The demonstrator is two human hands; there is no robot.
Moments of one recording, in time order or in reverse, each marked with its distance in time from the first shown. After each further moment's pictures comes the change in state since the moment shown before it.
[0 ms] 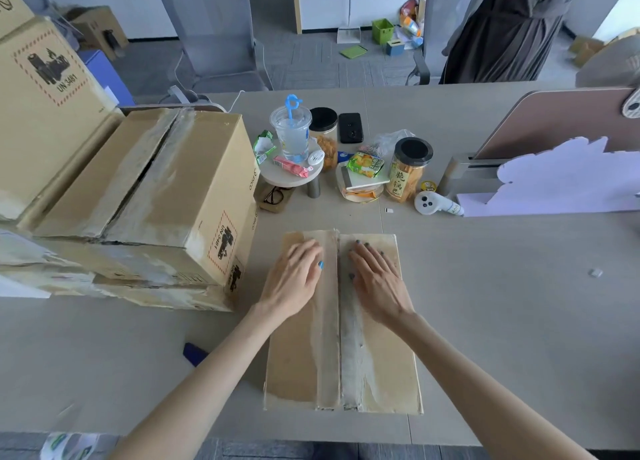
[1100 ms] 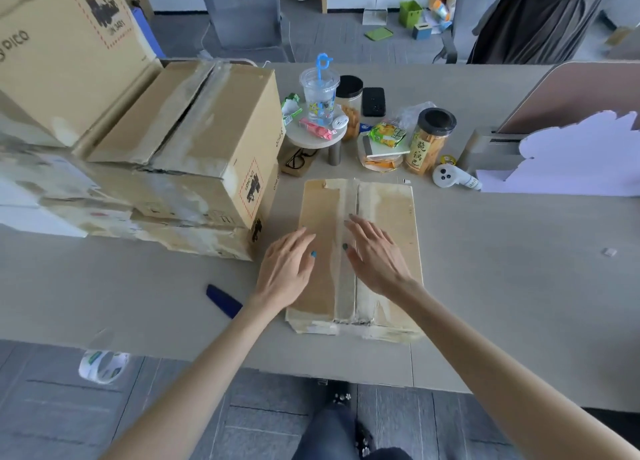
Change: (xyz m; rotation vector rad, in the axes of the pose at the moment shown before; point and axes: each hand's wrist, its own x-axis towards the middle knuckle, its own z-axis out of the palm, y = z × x) left_hand -0.095 -0.013 0.011 -0.077 0.095 -0.137; right_hand -0.035 -0.065 -0.026 0.058 -0.060 -0.106
